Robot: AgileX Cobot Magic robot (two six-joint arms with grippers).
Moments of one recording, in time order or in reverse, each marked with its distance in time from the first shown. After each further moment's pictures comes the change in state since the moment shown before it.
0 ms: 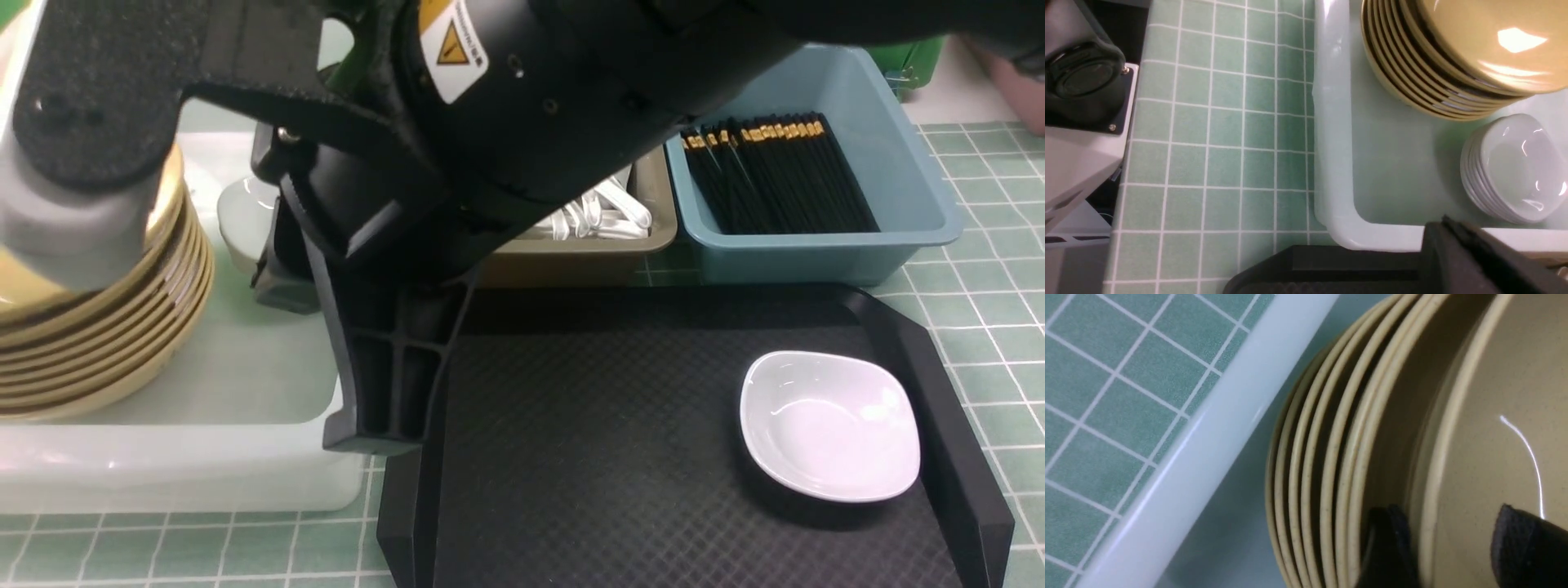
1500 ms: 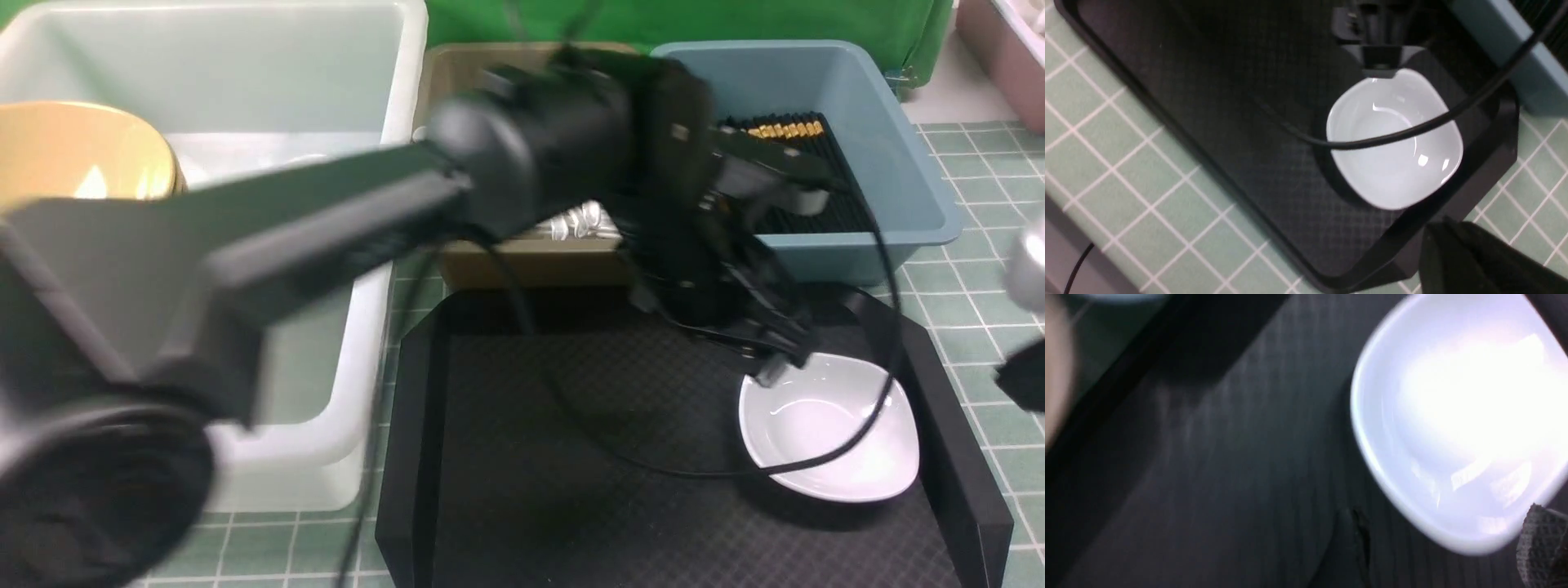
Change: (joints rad) right arm -0.366 -0.732 0.814 -0.252 0.160 0.457; left arm -1.479 0.629 -0.603 0.192 -0.036 -0.041
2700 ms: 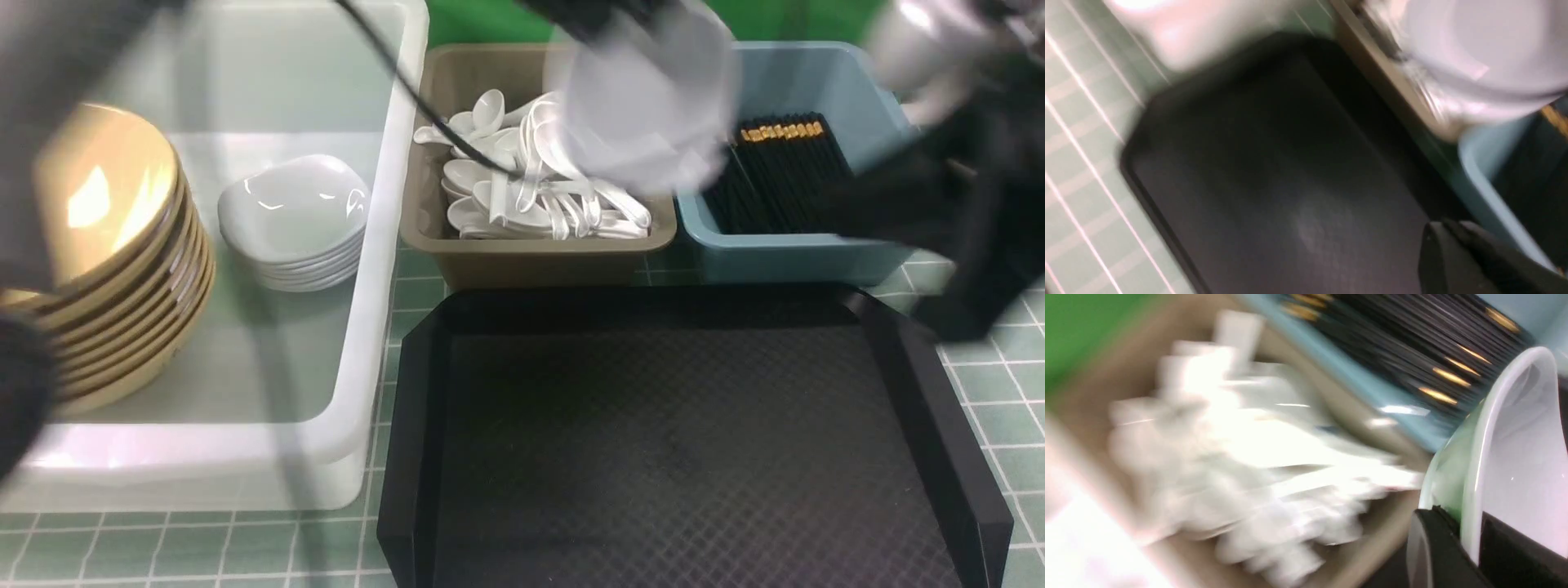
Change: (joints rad) right arm 0.005 0.271 -0.321 0.178 -0.198 -0.184; left arm 0.284 -0.185 -0.441 0.258 0.315 0.005
